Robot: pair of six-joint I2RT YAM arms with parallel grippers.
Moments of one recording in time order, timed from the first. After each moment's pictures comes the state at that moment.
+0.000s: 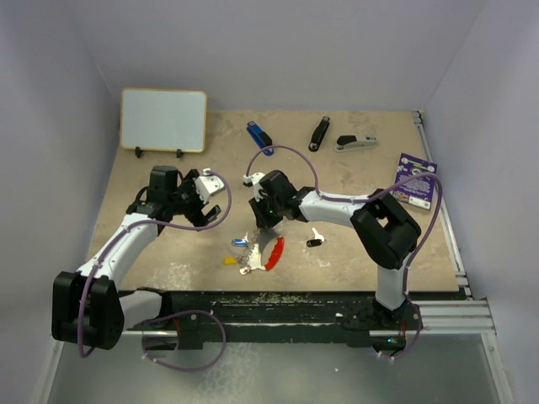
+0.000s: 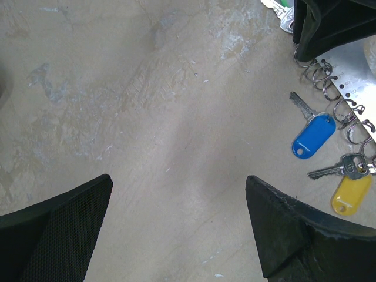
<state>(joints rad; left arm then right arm) -0.16 1.18 0.74 -0.33 0.49 0.68 0.80 1.90 1.18 -0.18 -0.15 0.14</state>
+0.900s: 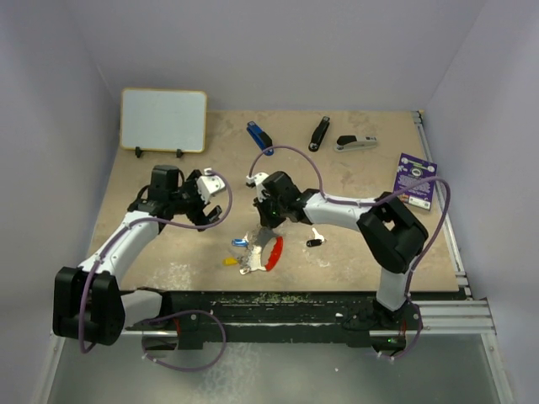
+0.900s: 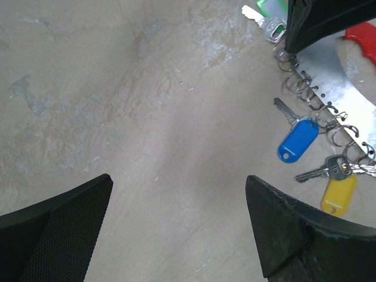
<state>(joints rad) -0.16 1.20 0.74 -0.33 0.53 0.68 0.80 1.87 1.15 -0.18 -0.13 0.13</state>
